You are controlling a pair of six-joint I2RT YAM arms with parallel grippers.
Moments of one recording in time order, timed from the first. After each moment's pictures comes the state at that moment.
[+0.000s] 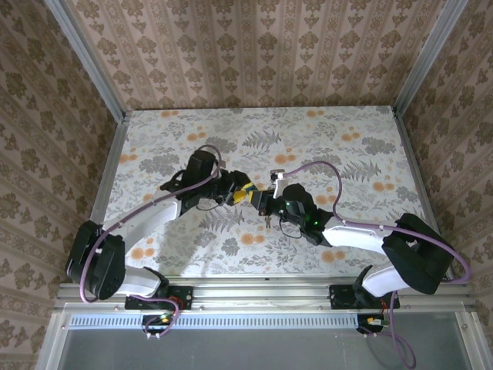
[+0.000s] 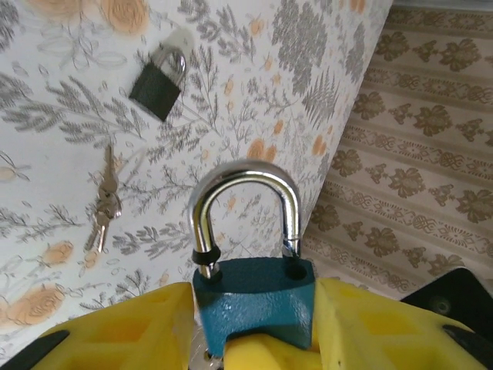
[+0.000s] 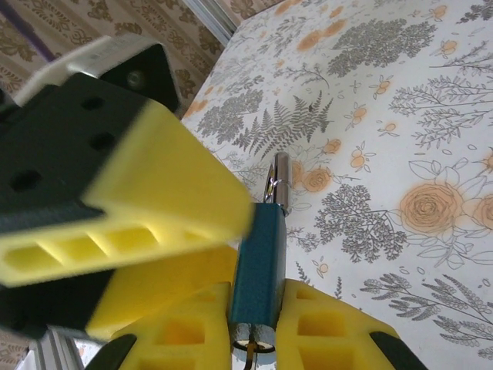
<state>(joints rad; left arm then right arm) -0.59 1.37 0.87 -0.16 0.55 -1.30 0.78 1.42 0.59 0.53 -0.01 0.70</state>
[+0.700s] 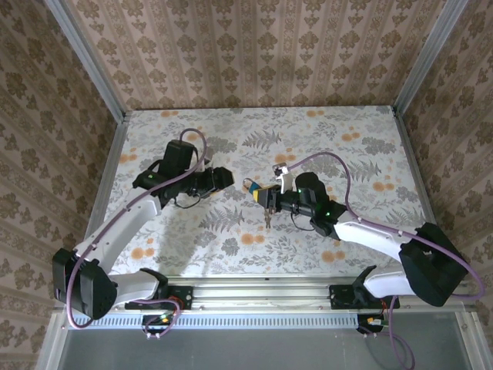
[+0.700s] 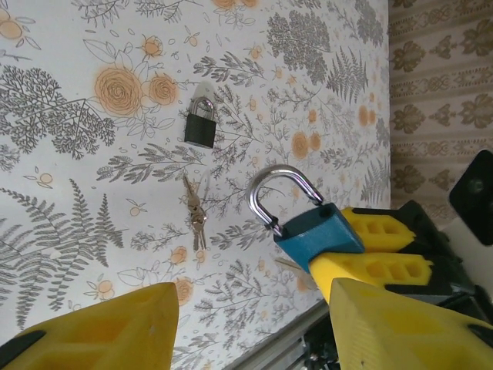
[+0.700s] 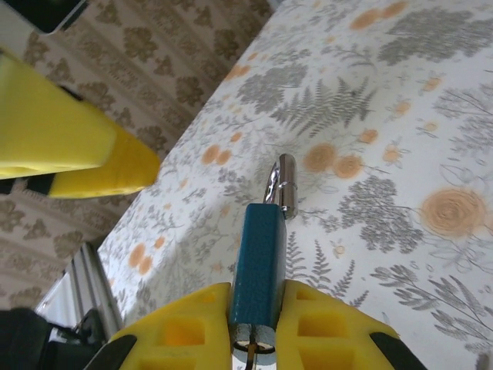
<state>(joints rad) -0.49 1.23 1.05 -0.62 0.53 -0.69 0.67 1.31 0.64 0.35 -0.33 0.54</state>
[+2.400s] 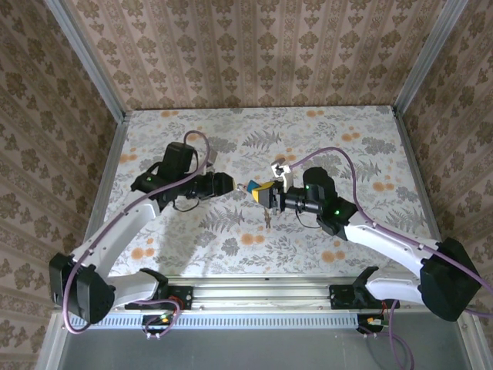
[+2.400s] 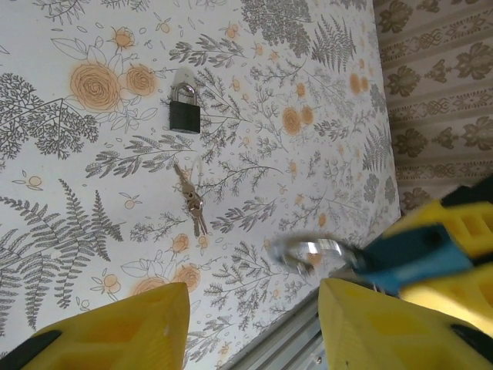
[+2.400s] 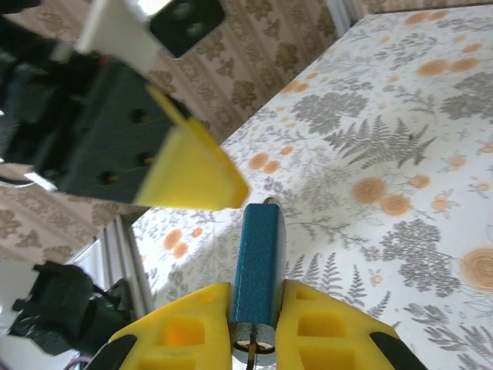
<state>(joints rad) -0.50 1.19 1.03 -0.63 0.56 -0.59 0.66 1.21 0.70 0.25 -0.41 0.41</state>
